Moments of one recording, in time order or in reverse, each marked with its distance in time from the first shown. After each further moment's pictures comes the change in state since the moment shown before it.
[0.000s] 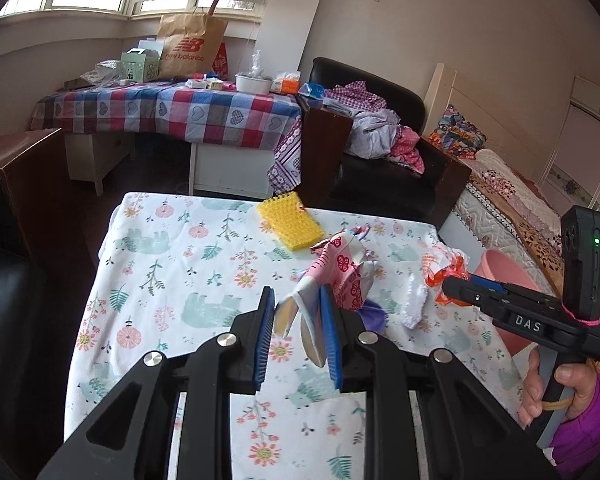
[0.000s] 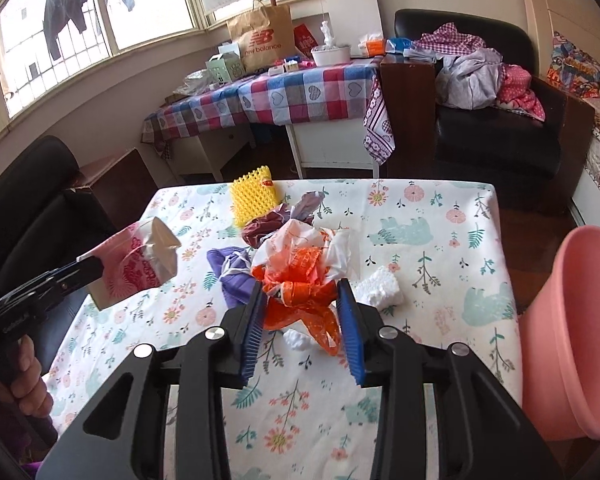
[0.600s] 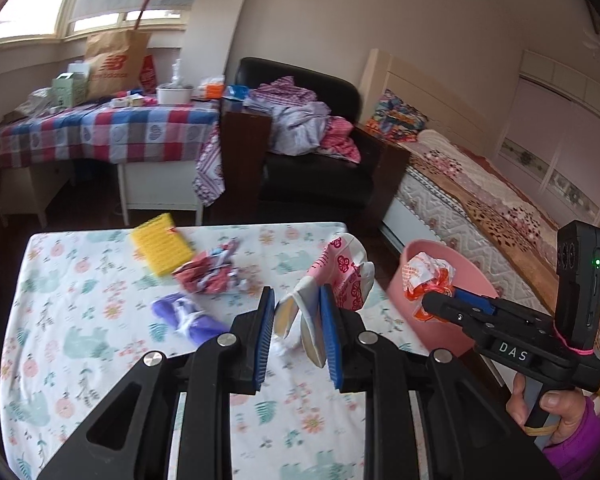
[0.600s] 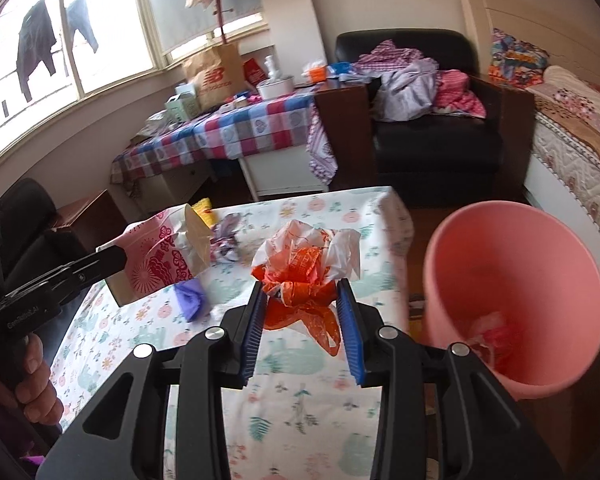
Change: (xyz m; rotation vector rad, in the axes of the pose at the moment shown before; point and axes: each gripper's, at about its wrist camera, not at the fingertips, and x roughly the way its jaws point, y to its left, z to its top) left arm 0.027 -0.127 0.016 0.140 0.014 -0.170; right arm -0.081 -0.076 -0.026 0.125 -0.114 -0.142
